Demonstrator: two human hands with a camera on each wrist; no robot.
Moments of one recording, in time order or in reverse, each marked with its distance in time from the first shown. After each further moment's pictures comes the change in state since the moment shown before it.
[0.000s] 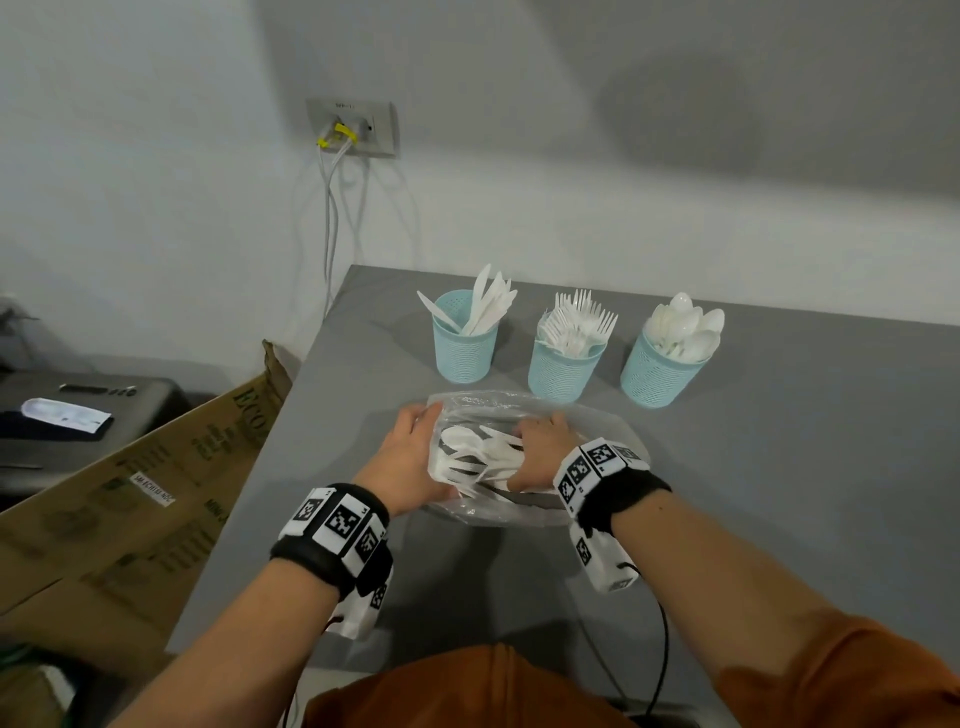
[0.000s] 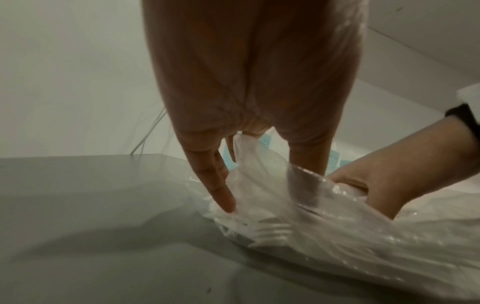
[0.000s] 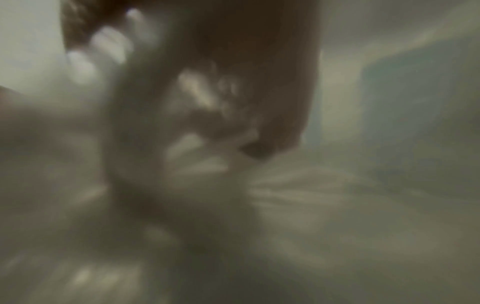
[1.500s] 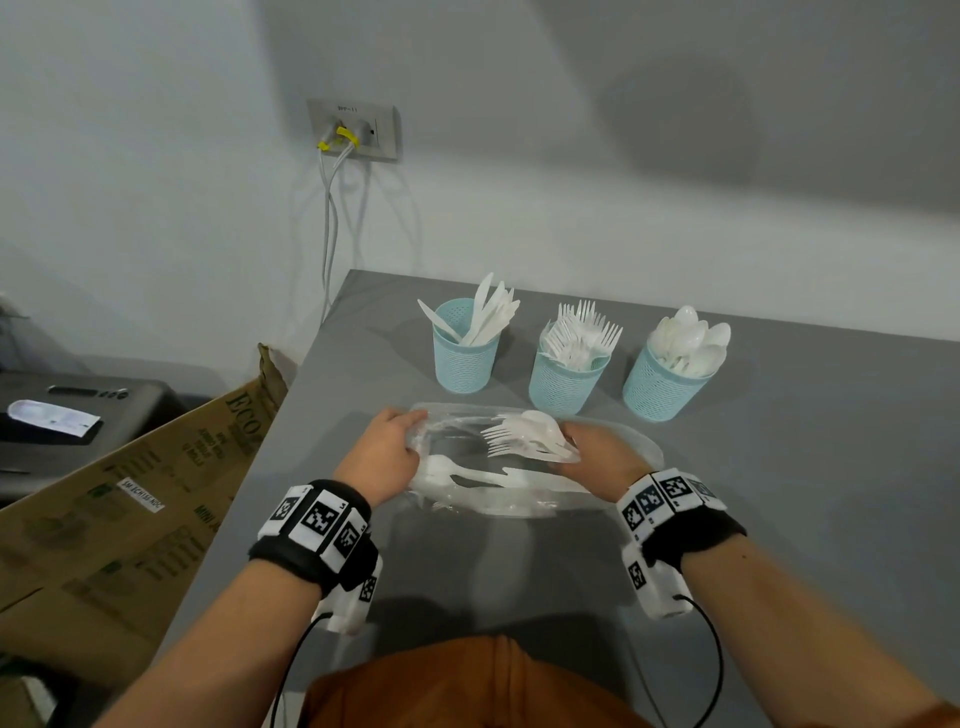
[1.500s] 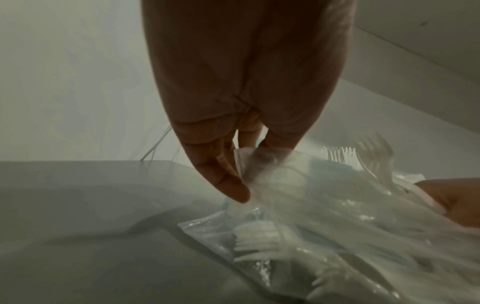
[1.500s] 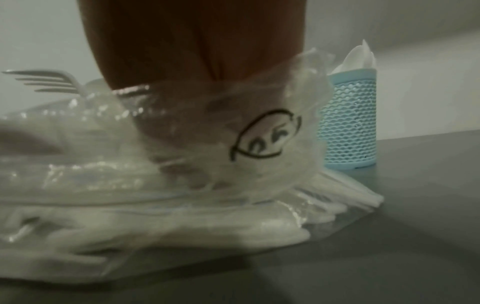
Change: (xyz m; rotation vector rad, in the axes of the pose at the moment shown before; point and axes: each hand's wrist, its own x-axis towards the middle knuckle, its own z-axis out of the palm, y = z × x) left_hand 0.021 -0.013 -0.017 -0.021 0.084 -0.103; right_hand -0.014 0.055 -0.014 0.019 0.236 -0.091
